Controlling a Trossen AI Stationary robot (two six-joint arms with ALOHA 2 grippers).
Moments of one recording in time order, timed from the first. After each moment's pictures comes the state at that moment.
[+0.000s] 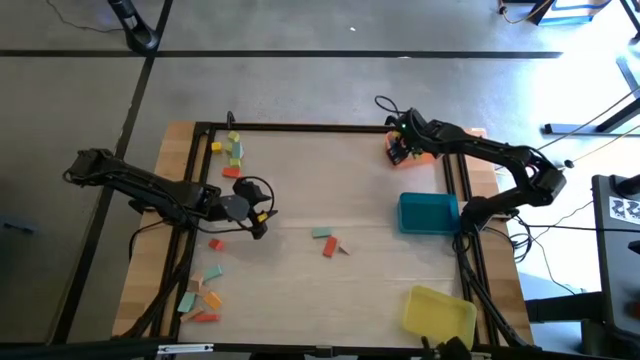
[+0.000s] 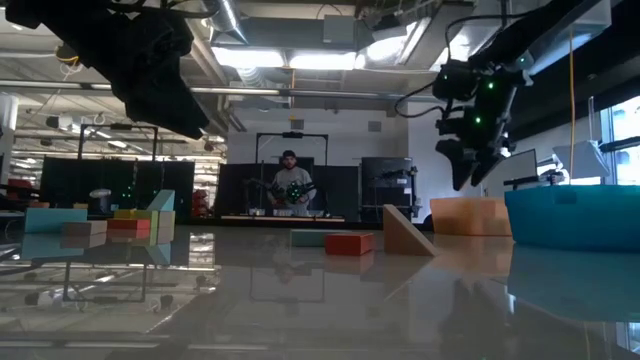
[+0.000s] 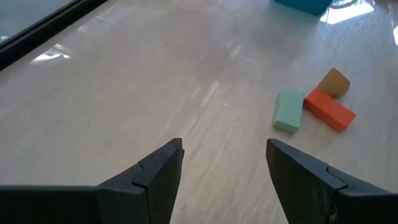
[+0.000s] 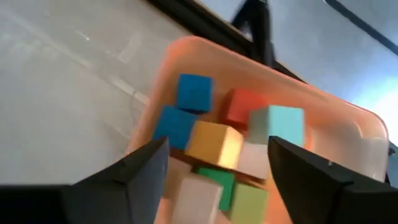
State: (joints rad) left arm -0.21 1.01 0.56 -0.30 -0.53 -0.52; right arm -0.73 1.38 0.89 -0.57 0.27 0.12
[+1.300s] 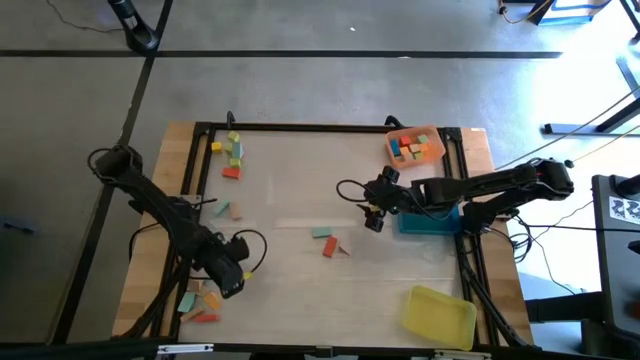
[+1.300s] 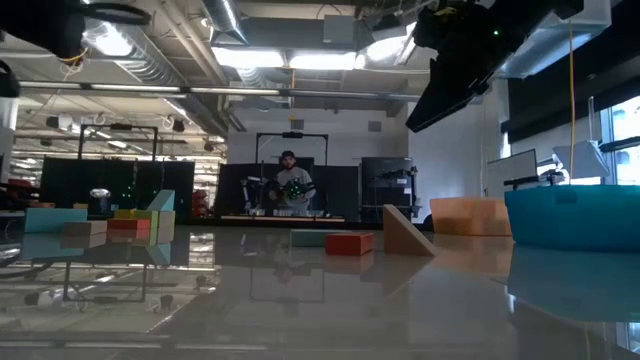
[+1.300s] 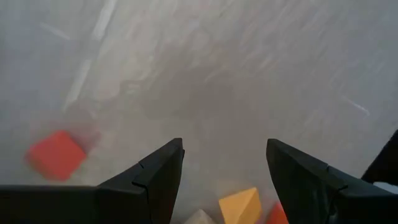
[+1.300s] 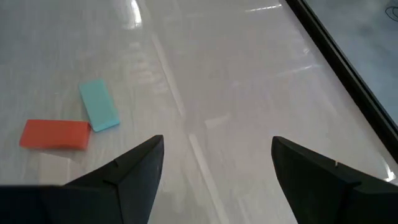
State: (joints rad) left arm -0.72 1.35 0.88 -0.88 -0.07 -1.24; right arm 0.09 1.31 0.89 -0.40 0.40 0.19
